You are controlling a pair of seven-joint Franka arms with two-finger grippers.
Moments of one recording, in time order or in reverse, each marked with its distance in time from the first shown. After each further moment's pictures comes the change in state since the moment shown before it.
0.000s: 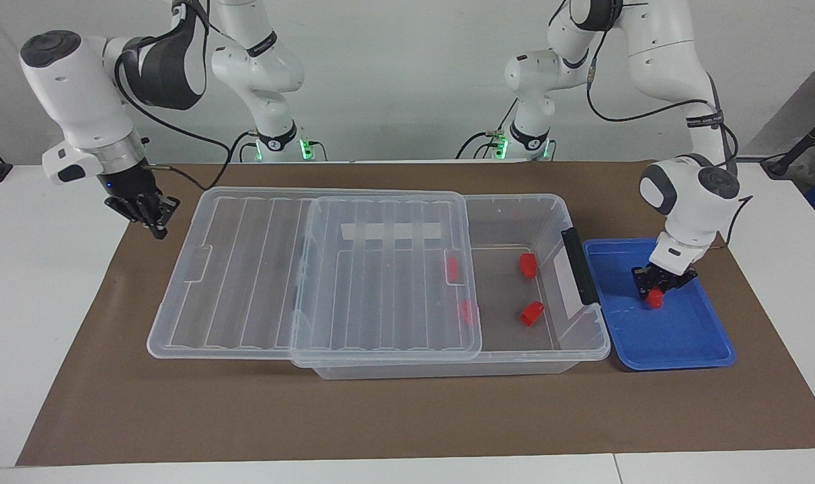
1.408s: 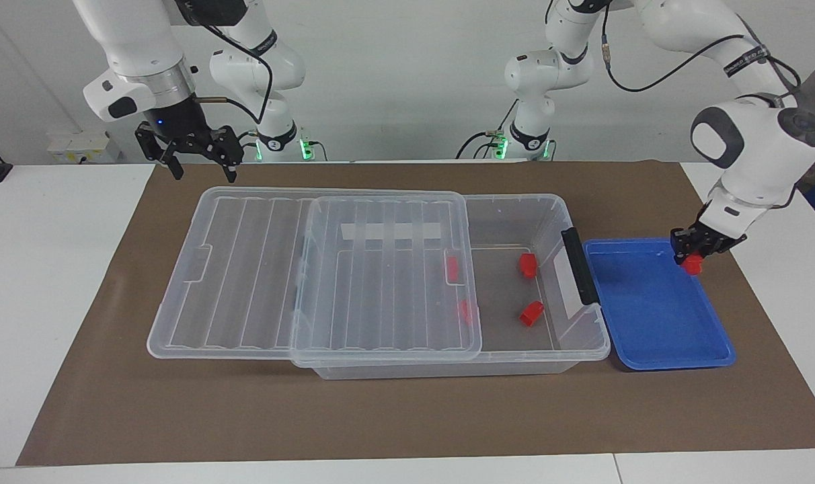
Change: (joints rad) left arm 0.006 -0.119 0.011 0.189 0.000 -0.404 0.060; right arm 0.203 -0.017 0.015 0.316 0.000 -0.428 0.132
